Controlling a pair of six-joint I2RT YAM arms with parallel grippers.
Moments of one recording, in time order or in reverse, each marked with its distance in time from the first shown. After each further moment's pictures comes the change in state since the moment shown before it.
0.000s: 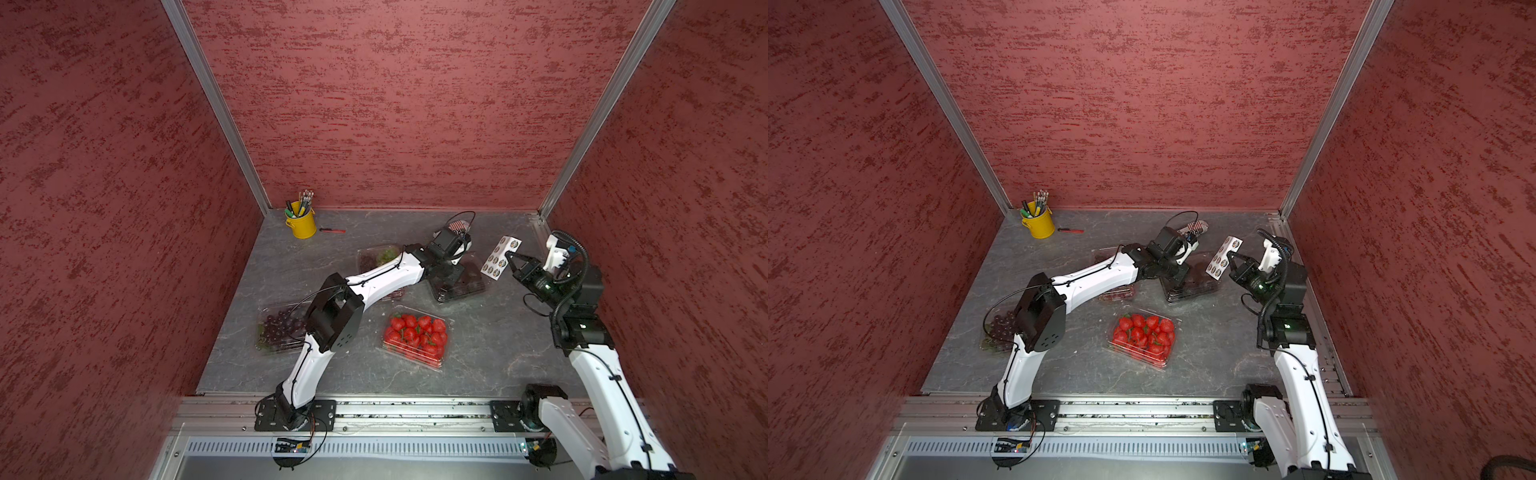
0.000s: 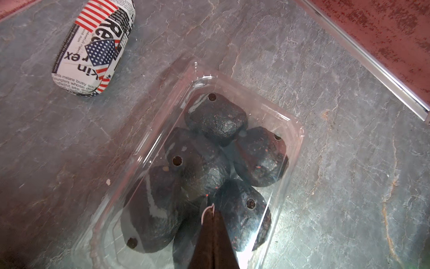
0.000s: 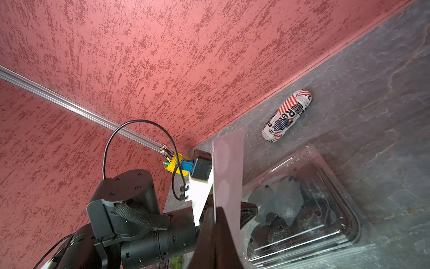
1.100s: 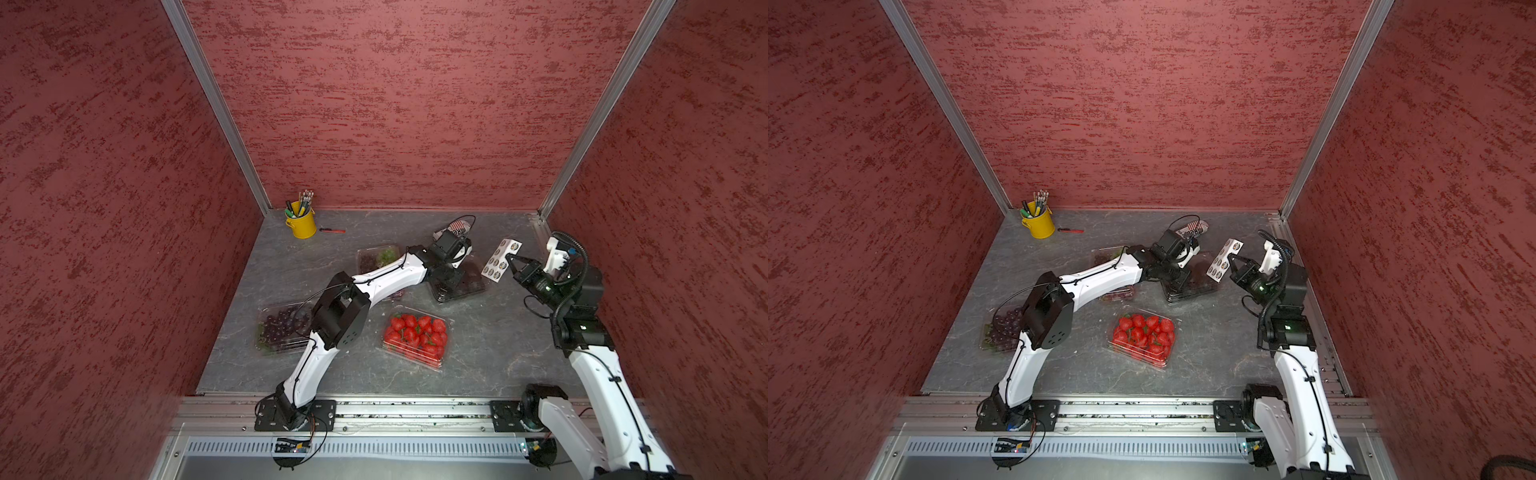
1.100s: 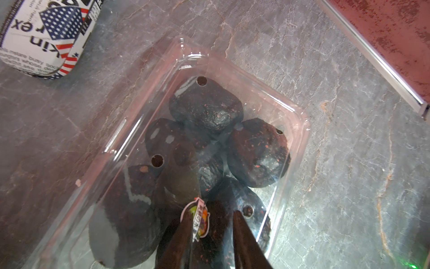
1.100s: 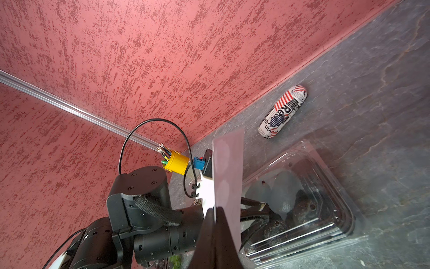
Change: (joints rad) left arm 0.005 0.045 0.020 -0.015 0.080 -0.033; right arm -0.011 -0.005 -0.011 -0.012 -0.008 0.000
